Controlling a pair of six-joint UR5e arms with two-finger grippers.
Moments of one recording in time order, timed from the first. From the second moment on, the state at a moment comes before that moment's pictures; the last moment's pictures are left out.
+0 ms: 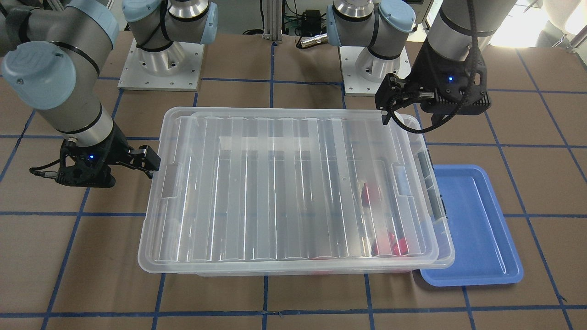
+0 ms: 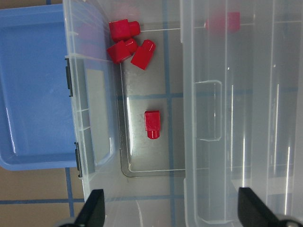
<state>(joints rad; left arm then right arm) -1.55 -1.60 -1.49 -1.62 1.59 0.05 1.49 -1.41 1.75 -1.88 -1.58 -0.05</state>
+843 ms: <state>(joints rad) -1.55 -1.60 -1.48 -1.62 1.59 0.05 1.53 -1.46 1.62 -1.81 -1.57 -0.09</state>
